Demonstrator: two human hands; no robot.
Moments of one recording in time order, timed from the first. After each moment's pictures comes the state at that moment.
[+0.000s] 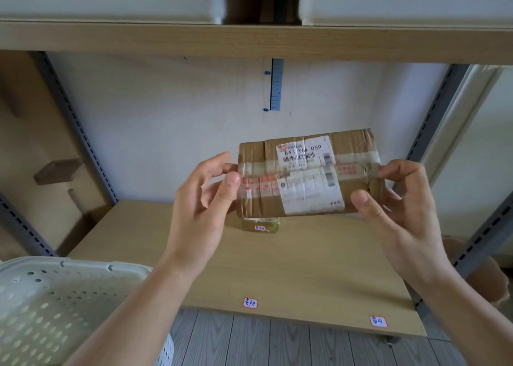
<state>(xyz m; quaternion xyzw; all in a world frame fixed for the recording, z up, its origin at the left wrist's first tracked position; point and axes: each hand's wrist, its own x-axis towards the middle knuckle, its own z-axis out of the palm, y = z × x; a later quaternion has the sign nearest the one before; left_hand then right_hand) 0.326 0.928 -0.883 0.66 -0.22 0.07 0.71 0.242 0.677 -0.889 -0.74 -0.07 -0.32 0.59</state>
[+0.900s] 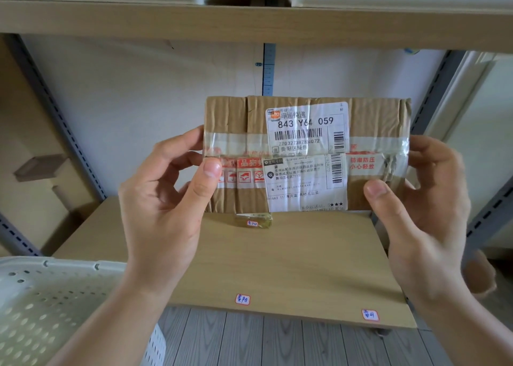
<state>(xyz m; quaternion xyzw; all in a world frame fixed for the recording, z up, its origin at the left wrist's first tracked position) 0.309 0.931 -0.863 0.59 -0.29 0.26 0.70 0.228 0.704 -0.865 -0.68 -0.10 -0.45 0.57</state>
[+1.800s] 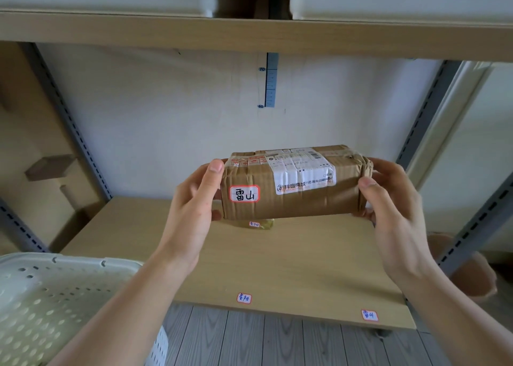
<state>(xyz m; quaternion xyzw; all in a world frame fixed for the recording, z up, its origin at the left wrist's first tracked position) 0.326 0.921 -0.882 0.67 -0.15 0.02 0.72 0.244 0.686 -0.885 -0.72 0.06 -0.34 0.61</state>
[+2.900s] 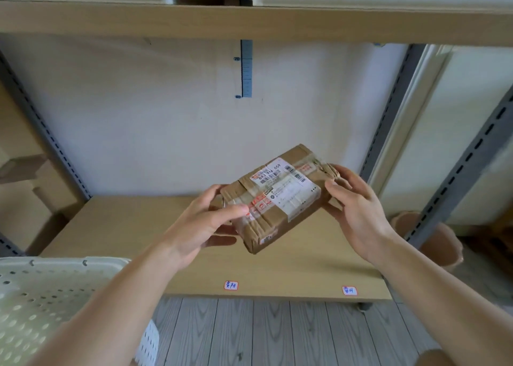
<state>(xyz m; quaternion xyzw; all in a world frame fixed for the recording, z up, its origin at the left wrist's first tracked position) 0.336 0.910 -0.915 0.70 -0.12 -0.26 0.66 0.254 0.663 -0.913 -0.58 0.18 -0.19 0.77</state>
